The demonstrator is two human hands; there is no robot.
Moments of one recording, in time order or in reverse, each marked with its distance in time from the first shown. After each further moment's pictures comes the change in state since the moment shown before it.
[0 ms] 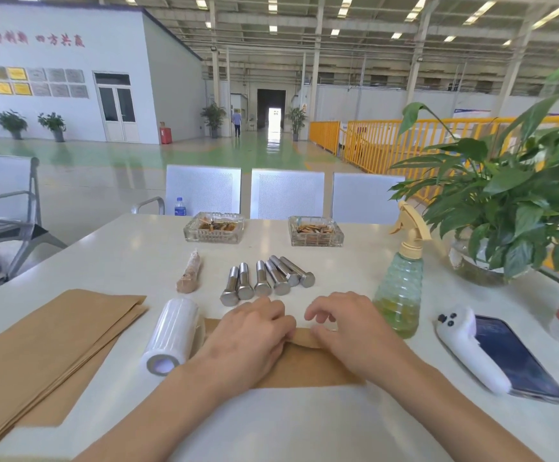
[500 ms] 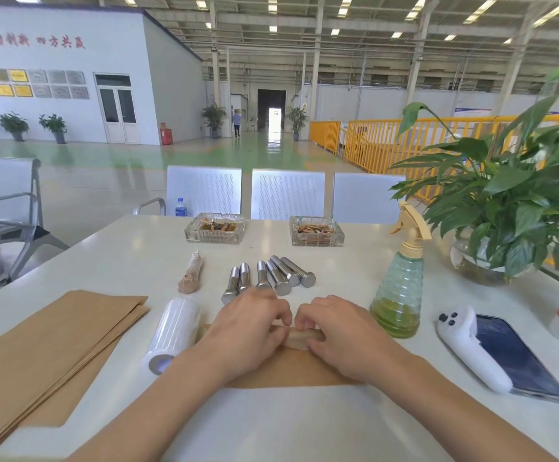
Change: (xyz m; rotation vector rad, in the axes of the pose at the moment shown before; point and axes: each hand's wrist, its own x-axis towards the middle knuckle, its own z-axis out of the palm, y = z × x) left_hand 0.014 -0.014 0.003 -0.199 -0.055 -0.230; right_hand 0.011 0.004 0.016 -0.120 -0.089 -0.186
